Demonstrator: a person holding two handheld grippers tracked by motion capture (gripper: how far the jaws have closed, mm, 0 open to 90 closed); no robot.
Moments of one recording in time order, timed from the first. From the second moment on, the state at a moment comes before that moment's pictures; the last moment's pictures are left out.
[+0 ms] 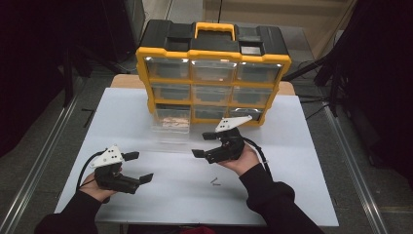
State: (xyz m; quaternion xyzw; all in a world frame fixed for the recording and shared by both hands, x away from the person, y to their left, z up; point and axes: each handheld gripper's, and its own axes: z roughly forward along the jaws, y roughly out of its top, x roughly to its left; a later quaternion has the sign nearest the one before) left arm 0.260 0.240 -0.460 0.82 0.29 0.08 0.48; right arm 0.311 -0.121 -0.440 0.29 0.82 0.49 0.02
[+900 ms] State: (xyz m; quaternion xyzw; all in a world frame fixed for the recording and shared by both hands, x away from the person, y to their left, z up) left arm 0.258 0.240 -0.459 0.82 0.29 0.08 0.48; right arm 0.278 -0.141 -0.453 0.29 0.83 0.48 0.00
